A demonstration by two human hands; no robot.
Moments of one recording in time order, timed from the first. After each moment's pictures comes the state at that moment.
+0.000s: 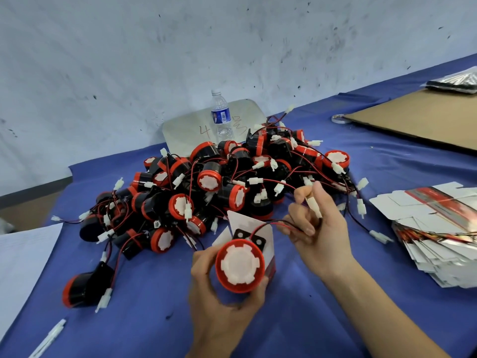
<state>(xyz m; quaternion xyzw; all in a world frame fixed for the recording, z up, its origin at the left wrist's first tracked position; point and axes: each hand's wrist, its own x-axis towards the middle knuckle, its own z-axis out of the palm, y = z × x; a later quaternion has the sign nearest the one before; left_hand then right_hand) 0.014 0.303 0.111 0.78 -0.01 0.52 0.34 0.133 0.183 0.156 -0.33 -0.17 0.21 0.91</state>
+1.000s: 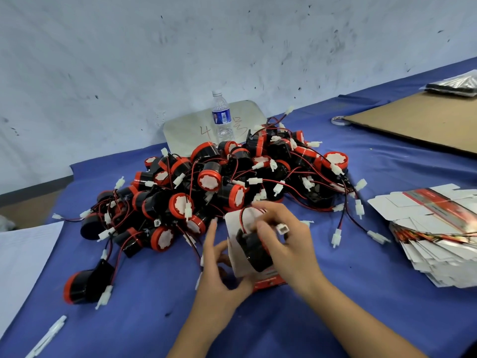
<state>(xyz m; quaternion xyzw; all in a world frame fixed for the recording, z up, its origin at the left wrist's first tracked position) 0.017 0.327 0.092 0.81 0.08 0.22 0.53 0.114 0.204 0.129 -0.65 -0.32 -0.07 0.68</state>
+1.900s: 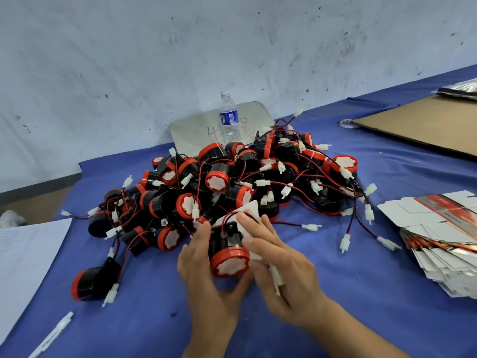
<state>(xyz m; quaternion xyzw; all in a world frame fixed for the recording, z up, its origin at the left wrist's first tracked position) 0.013 0.317 0.107 0.80 0.11 0.50 0.31 0.093 0.211 0.123 -0.54 -0.57 -0.24 0.57</state>
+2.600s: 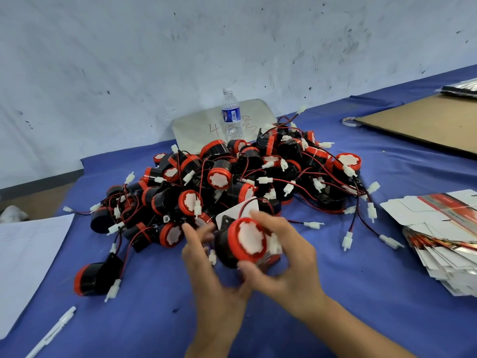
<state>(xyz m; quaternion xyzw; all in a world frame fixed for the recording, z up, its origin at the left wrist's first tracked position) 0.012 0.312 0.107 0.79 0.07 0.47 0.40 0.088 0.208 0.130 -0.61 -0.45 -0.21 0.61</state>
